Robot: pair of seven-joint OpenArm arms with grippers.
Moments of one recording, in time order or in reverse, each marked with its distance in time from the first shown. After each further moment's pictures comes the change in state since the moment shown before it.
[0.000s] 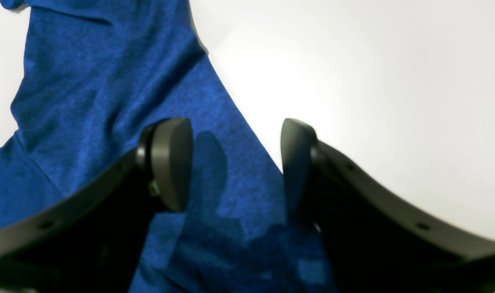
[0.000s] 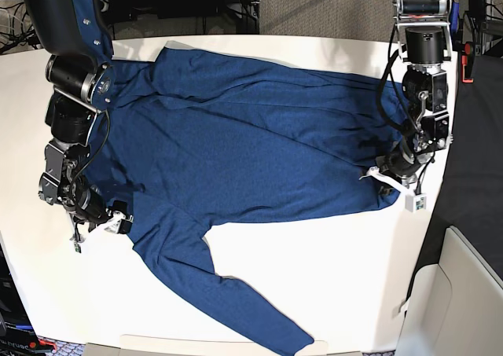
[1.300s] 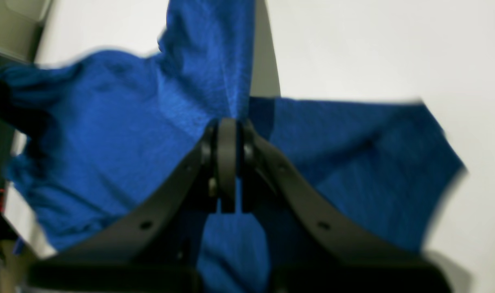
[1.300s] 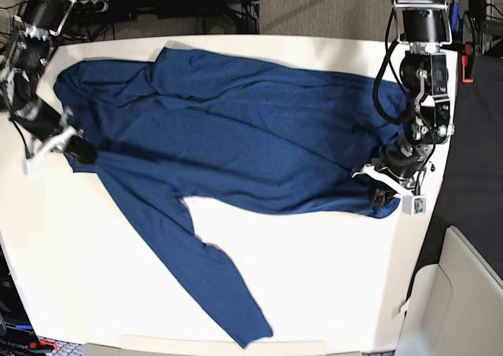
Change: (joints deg) left arm 6.7 0.3 0.0 17.1 -0.1 -0.1 0.1; right arm -37.8 9.6 5.6 44.4 55.9 6.1 -28.9
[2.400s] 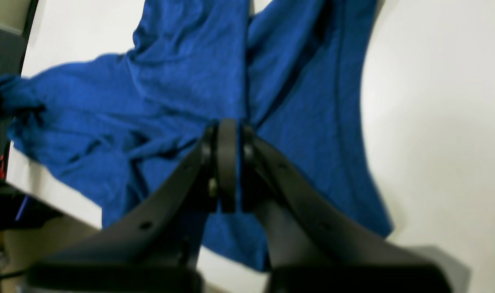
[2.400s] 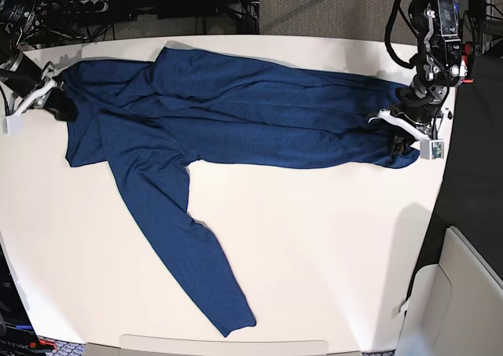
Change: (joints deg) left arm 18.6 -0.7 -7.6 13.9 0.1 0.1 0.3; right arm -15.7 2.6 7.1 11.1 6.2 -0.3 -0.9
